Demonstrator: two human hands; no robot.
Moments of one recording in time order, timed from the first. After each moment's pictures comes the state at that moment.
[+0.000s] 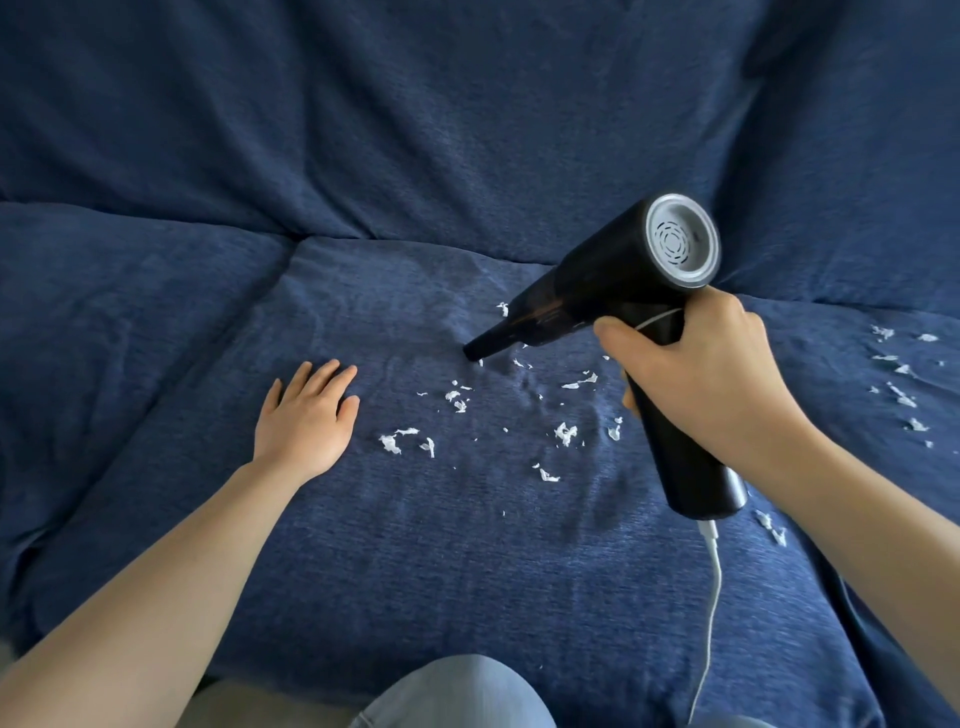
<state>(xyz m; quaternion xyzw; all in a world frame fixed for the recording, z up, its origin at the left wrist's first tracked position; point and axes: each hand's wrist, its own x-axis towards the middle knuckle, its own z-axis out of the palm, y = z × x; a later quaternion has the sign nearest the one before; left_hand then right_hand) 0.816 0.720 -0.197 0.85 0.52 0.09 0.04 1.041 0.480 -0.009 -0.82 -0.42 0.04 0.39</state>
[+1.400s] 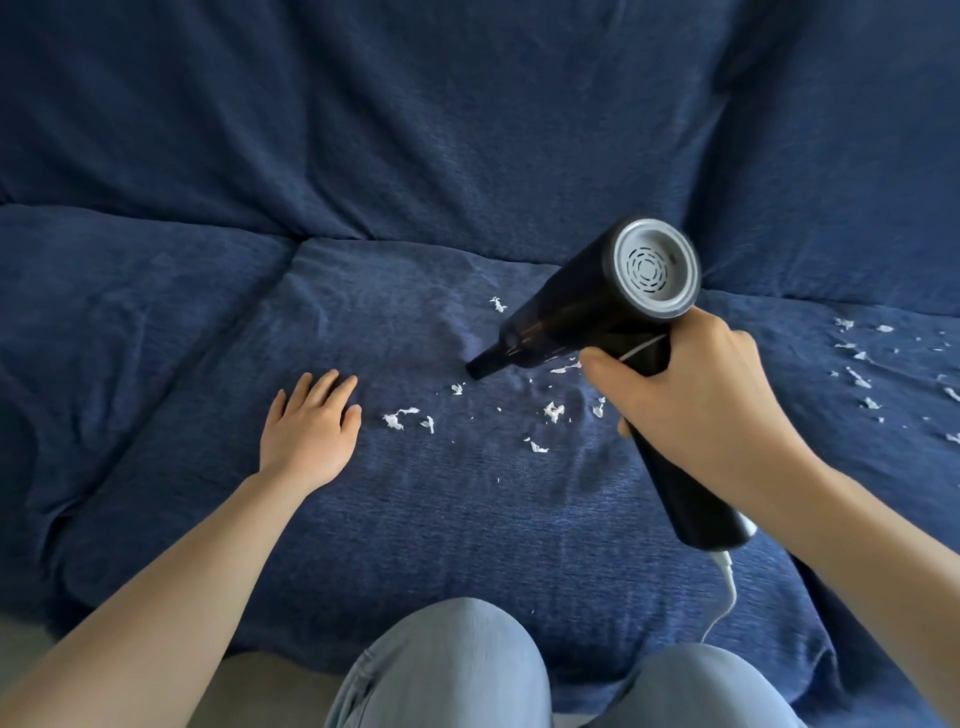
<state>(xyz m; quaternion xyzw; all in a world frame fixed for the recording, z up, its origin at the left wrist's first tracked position) 0.800 0.679 -0.199 0.85 0.52 0.09 0.04 1.003 0.430 -0.005 -0.80 -0.48 0.00 0.36</state>
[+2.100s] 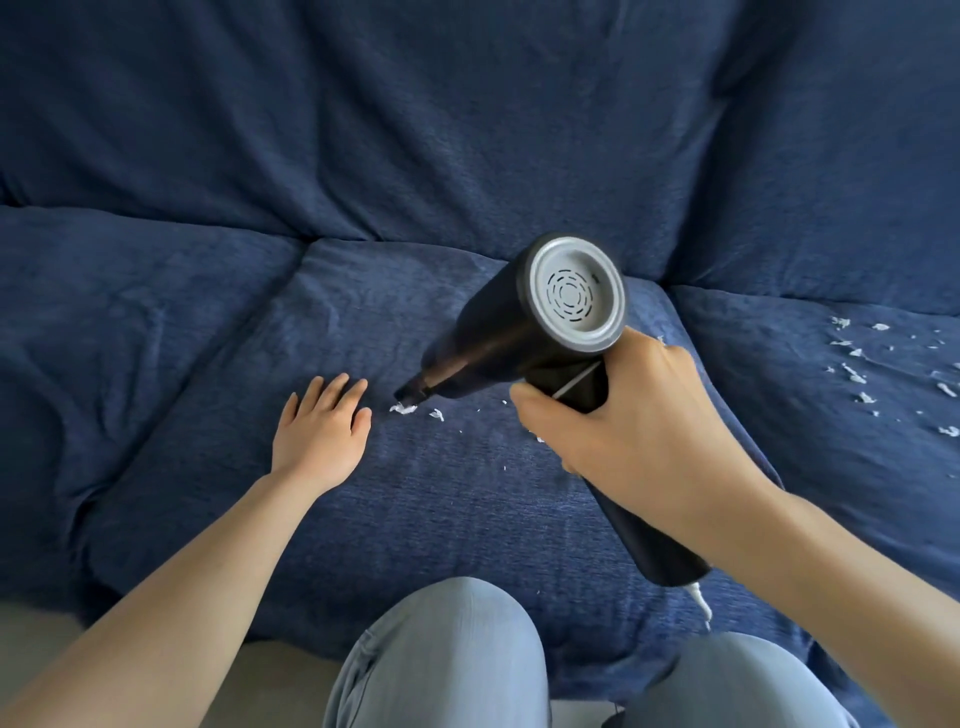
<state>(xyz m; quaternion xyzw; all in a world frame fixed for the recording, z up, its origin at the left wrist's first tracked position) 0.791 0.663 -0.198 0.86 0.51 0.08 0.04 0.953 0.418 -0.005 -0.76 -0.54 0.03 0.36</state>
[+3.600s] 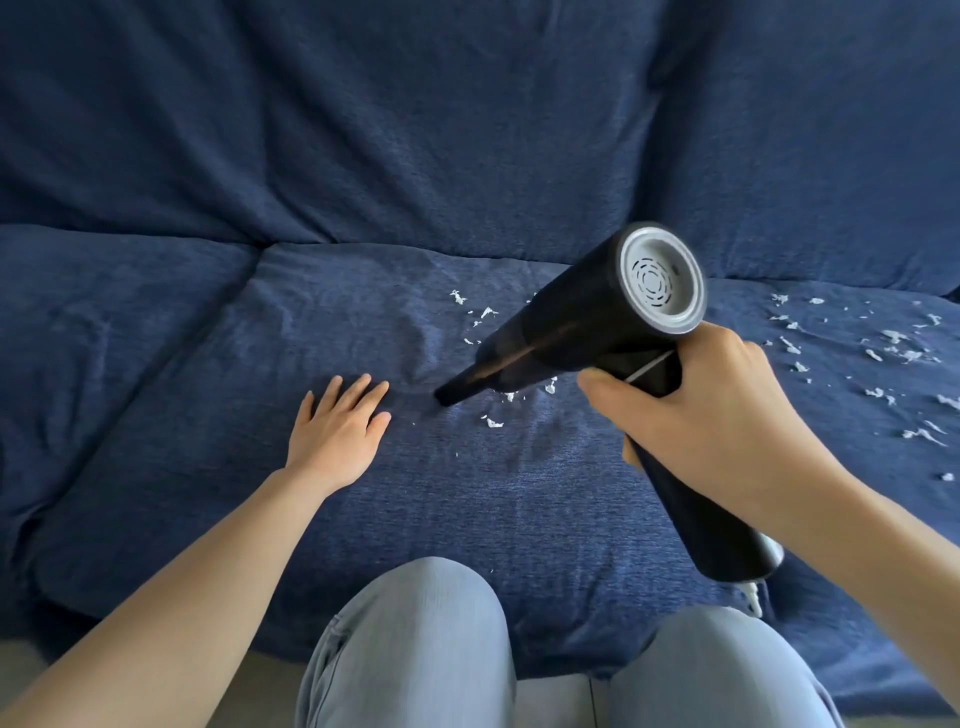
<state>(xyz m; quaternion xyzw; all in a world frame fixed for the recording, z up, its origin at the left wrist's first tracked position) 0.842 0.630 -0.191 0.89 0.44 0.04 0.06 0.998 0.356 0.006 -0.80 -0.47 0.03 0.37</state>
